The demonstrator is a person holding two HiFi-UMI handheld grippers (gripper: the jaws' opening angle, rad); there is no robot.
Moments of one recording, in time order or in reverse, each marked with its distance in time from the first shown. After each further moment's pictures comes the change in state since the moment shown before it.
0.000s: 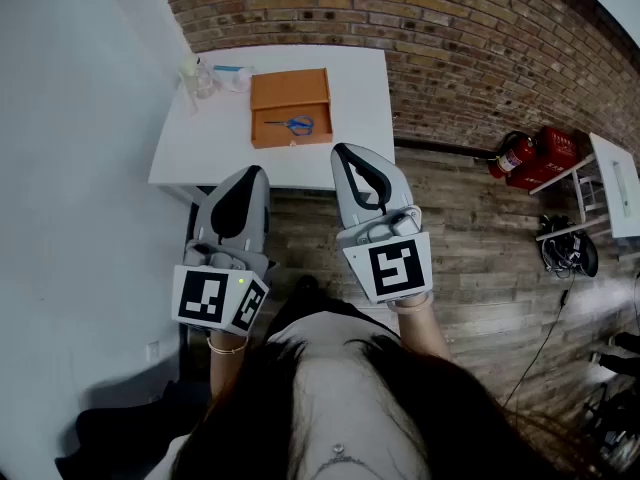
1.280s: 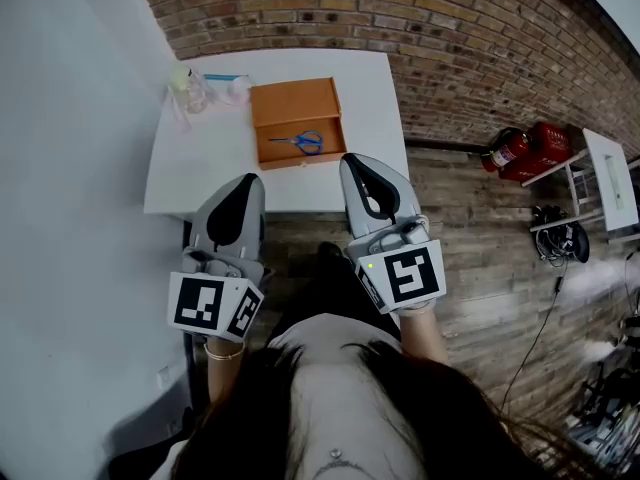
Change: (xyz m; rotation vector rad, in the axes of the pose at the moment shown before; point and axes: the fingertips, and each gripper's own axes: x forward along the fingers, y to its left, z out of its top) left arm 0.045 0.107 -0.021 -0.054 0.049 -0.066; right arm 0.093 0.007 -0.033 0.110 0.067 -0.059
